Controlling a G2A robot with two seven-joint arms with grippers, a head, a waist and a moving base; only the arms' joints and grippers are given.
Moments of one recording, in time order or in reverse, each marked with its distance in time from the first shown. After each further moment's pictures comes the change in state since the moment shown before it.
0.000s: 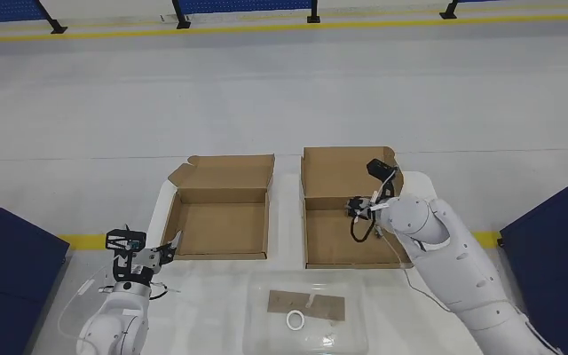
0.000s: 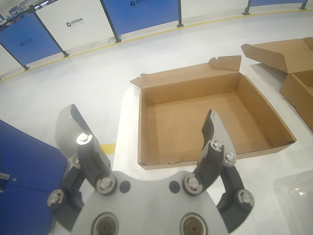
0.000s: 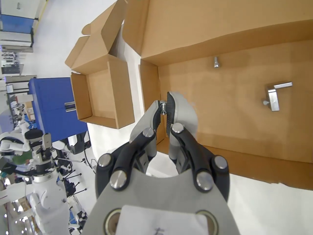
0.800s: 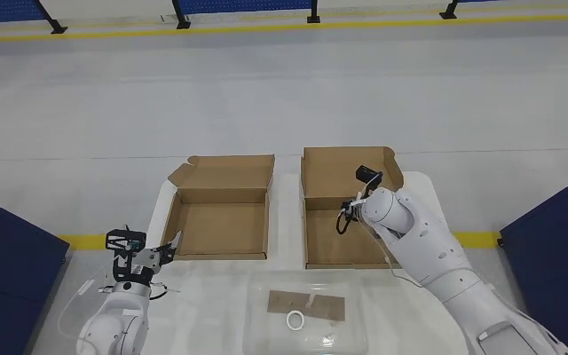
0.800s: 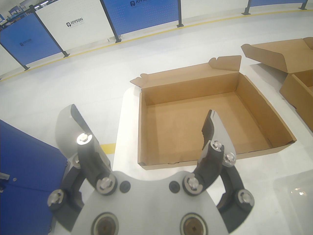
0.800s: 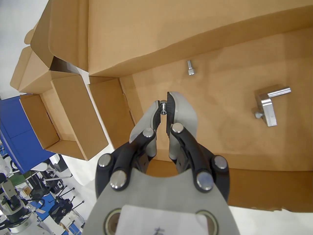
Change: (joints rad) left arm 0.000 0.000 0.000 0.000 0.000 0.000 0.000; right arm 0.175 -0.082 -0.190 0.333 0.015 0.049 -0.049
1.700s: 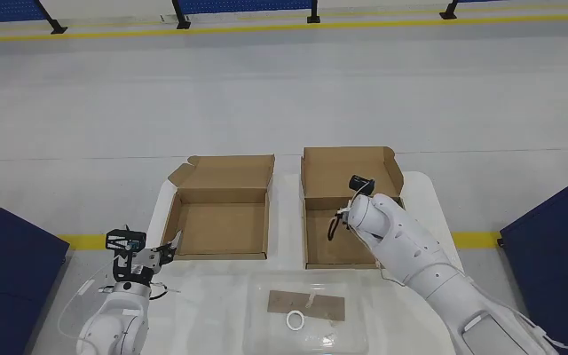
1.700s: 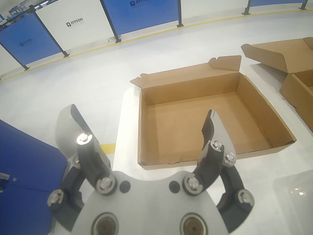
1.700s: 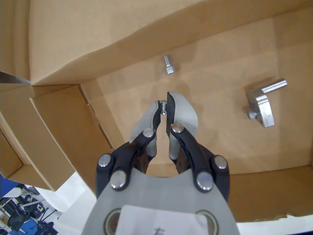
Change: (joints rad) left arm 0.000 0.000 0.000 0.000 0.000 0.000 0.000; right arm 0.063 -0.073 -0.141 0.155 -0.063 0.104 -0.041
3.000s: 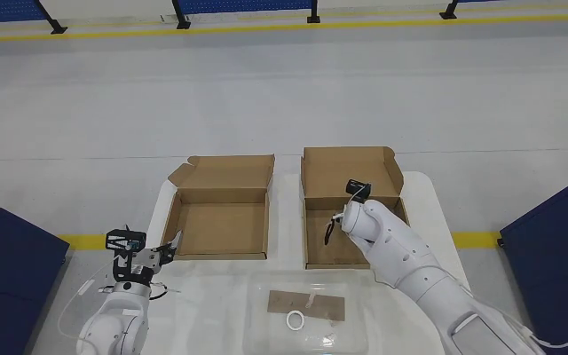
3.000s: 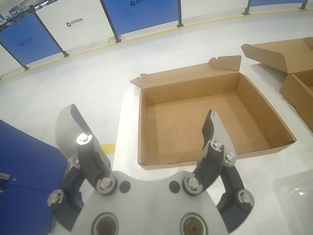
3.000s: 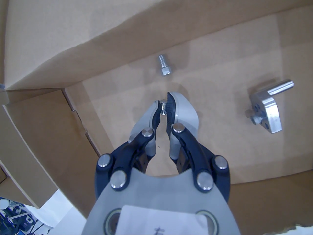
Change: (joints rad) left arm 0.000 0.000 0.000 0.000 0.000 0.000 0.000; right arm -0.013 -0.055 0.001 0.068 -0.070 0.002 -0.044
